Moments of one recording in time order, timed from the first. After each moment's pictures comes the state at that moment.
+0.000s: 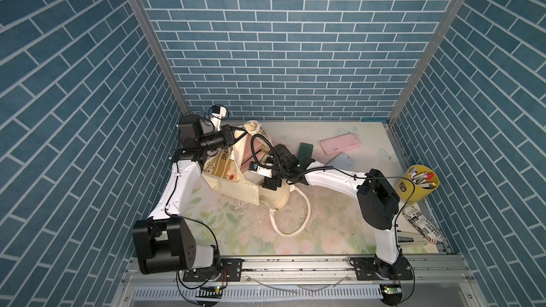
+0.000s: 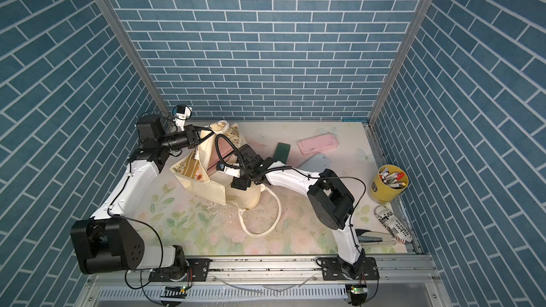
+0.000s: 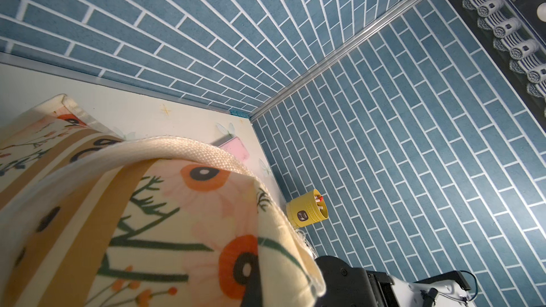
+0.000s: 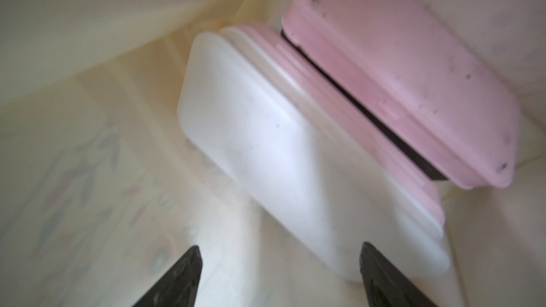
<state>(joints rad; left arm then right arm) 0.08 1.39 1.17 -0.10 1.07 -0.65 0.98 2.02 1.57 -0.29 -0.16 -0.60</state>
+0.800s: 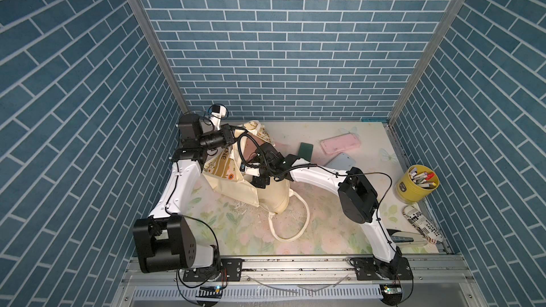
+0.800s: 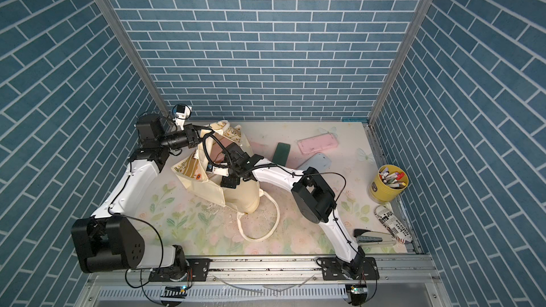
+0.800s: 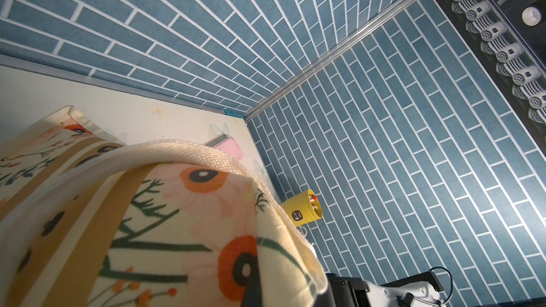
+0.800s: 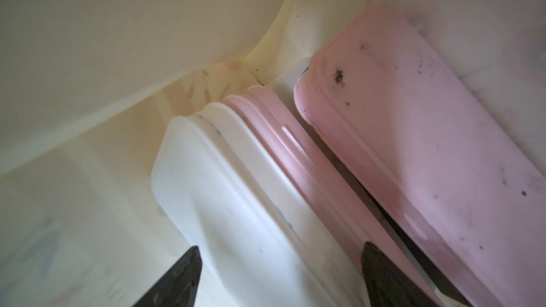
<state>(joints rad) 0.08 1.40 1.17 -0.06 1.10 -0.68 1.00 2.22 1.82 -0.40 -0.23 -0.67</state>
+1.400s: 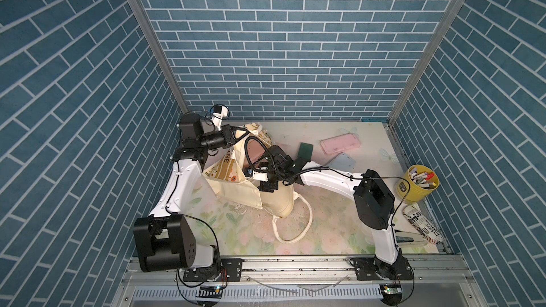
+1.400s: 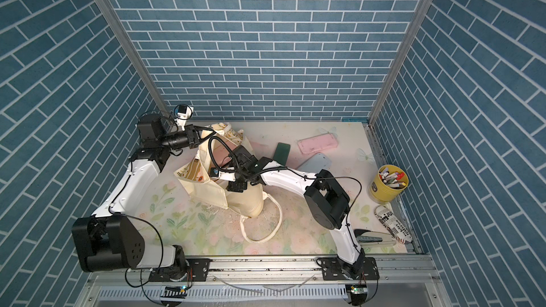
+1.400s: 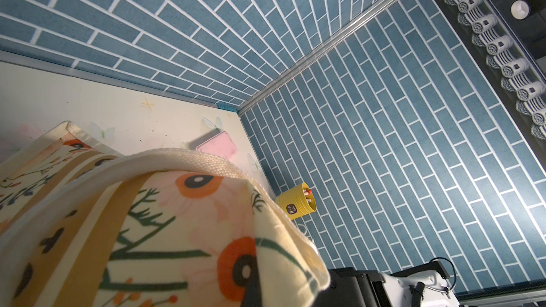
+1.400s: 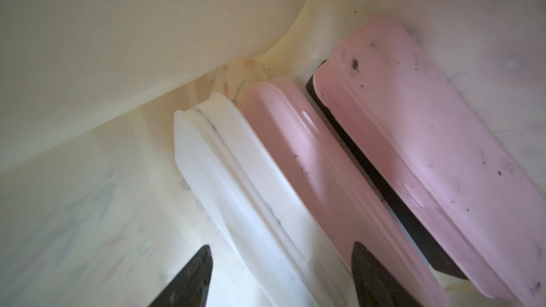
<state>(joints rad) 0.08 1.40 1.17 -0.06 1.13 -0.68 1.01 2.03 1.61 -0.40 -0.26 -0.69</state>
